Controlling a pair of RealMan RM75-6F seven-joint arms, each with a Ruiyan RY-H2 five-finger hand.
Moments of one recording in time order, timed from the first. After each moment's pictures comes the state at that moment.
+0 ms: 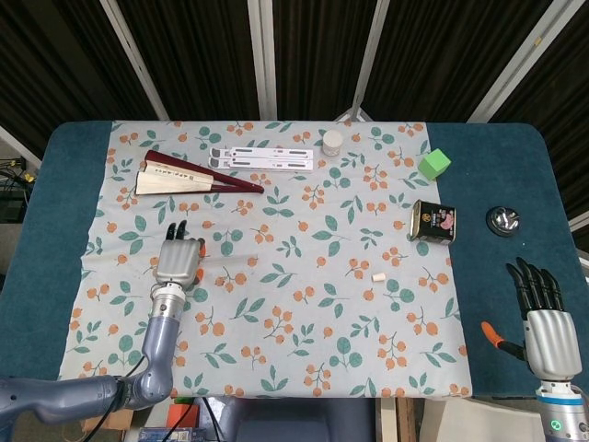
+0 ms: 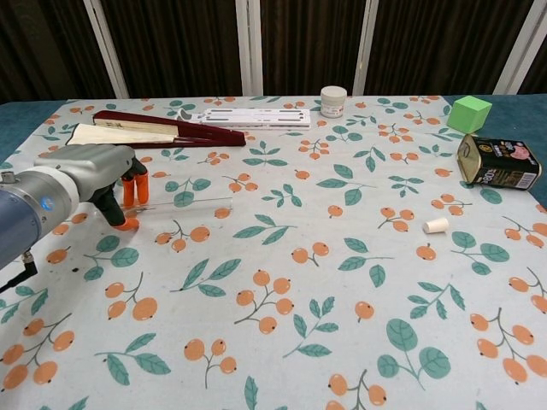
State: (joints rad) left arm -0.73 -1.76 -0.27 -1.48 0.68 1.24 0.92; right arm 0.04 -1.22 0.08 -1.57 -1.57 1.61 0.08
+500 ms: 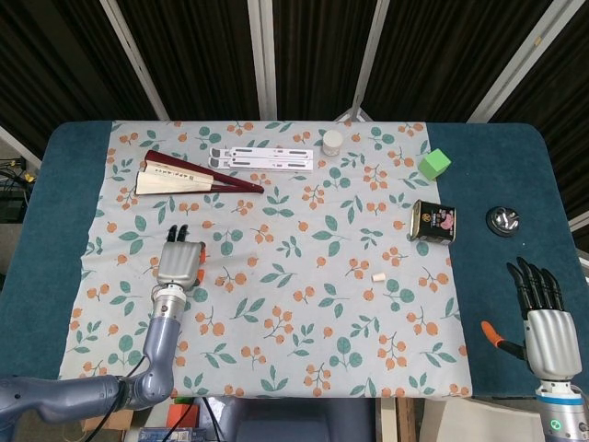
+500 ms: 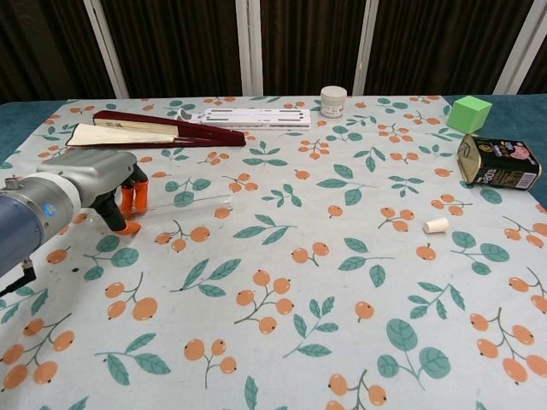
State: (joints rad) left arm -0.73 -1.77 -0.25 -1.47 0.68 1.24 0.90; right arm 0.04 -1.22 0.08 -1.57 -1.57 1.61 0.08
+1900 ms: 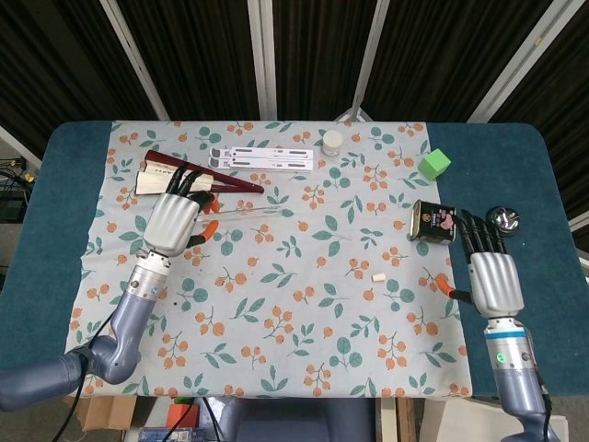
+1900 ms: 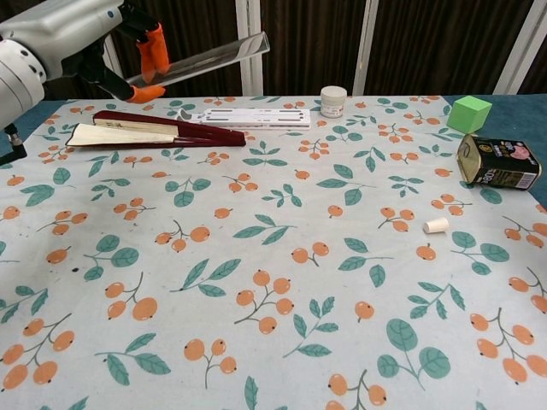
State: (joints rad) left arm -0.75 -1.56 -0.26 -1.41 1.30 1.26 0.27; right arm 0.30 -1.24 0.28 -1.80 -1.28 1.31 -0.25
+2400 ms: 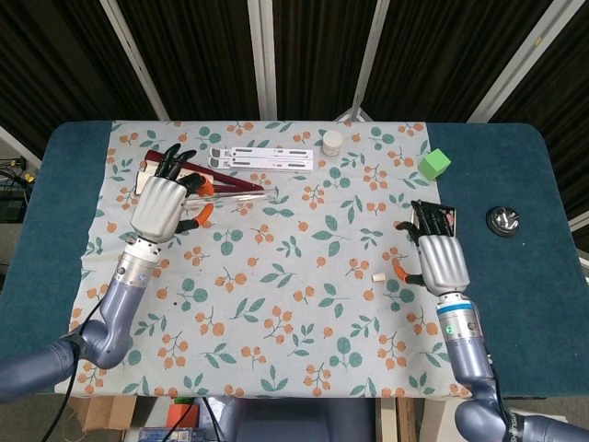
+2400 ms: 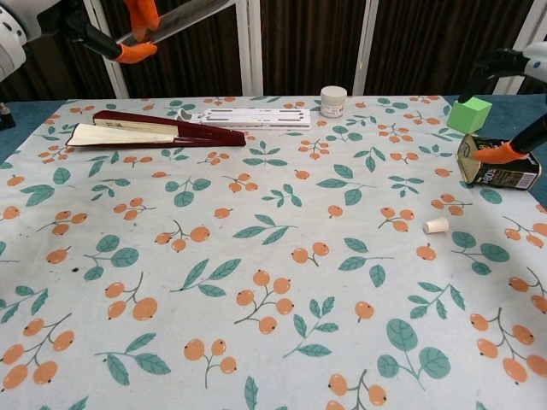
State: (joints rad) left arm -0.76 -1.53 -0.30 -1.33 1.37 1.29 0.09; right arm 0.45 -1.39 0.31 -1.78 -1.07 1.21 -0.45
